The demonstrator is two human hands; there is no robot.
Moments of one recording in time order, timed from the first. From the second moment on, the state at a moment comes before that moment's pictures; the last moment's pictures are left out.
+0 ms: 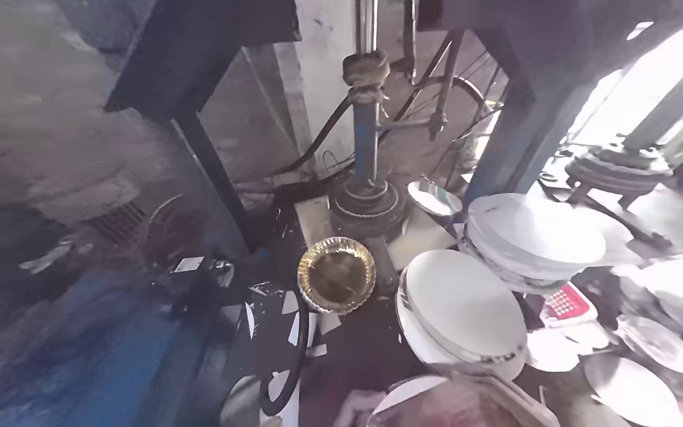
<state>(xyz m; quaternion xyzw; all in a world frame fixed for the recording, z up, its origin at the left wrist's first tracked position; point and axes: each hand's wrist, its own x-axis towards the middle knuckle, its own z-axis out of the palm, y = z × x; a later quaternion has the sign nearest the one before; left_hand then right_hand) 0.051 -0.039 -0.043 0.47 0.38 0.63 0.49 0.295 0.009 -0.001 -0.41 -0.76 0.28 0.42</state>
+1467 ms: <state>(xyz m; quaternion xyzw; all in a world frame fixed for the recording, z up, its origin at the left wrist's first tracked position) -0.259 0.164 0.014 0.31 0.82 0.40 -0.26 0.381 0.137 0.078 -0.53 -0.77 0.07 0.34</state>
